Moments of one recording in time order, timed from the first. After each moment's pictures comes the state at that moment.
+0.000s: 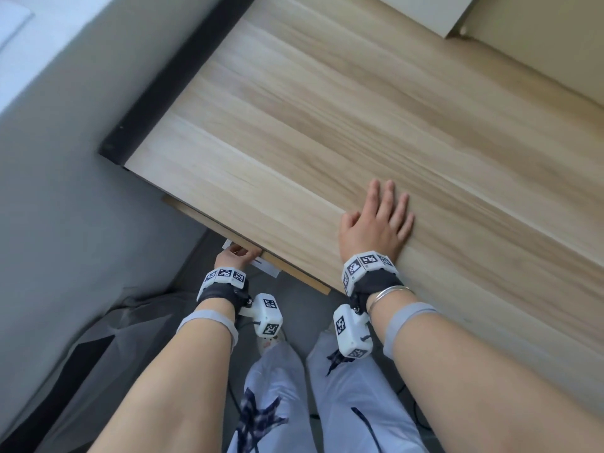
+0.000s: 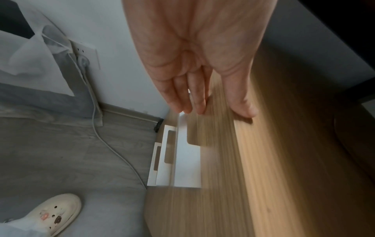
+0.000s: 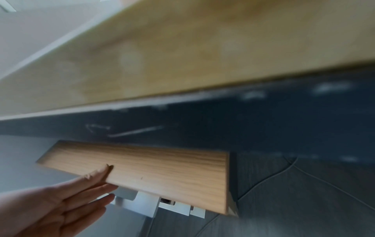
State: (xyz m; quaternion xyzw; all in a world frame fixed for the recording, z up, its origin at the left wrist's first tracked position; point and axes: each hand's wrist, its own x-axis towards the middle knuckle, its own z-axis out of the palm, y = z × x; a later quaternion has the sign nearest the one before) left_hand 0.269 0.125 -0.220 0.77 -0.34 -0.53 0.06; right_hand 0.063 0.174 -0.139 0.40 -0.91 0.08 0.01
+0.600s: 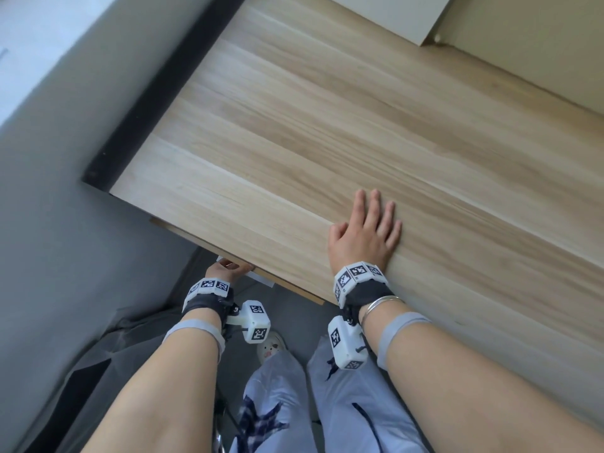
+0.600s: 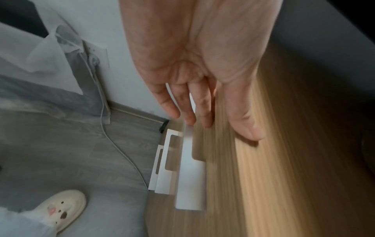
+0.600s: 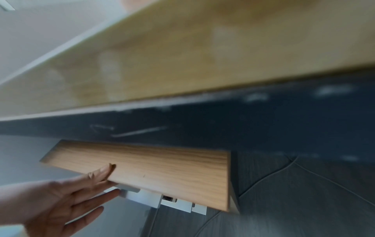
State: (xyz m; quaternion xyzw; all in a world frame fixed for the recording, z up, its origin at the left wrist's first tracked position) left_hand 0.279 0.113 -0.228 0.74 -0.33 -0.59 0.02; right_hand 0.064 0.172 -0.134 0.39 -0.92 0.08 0.00
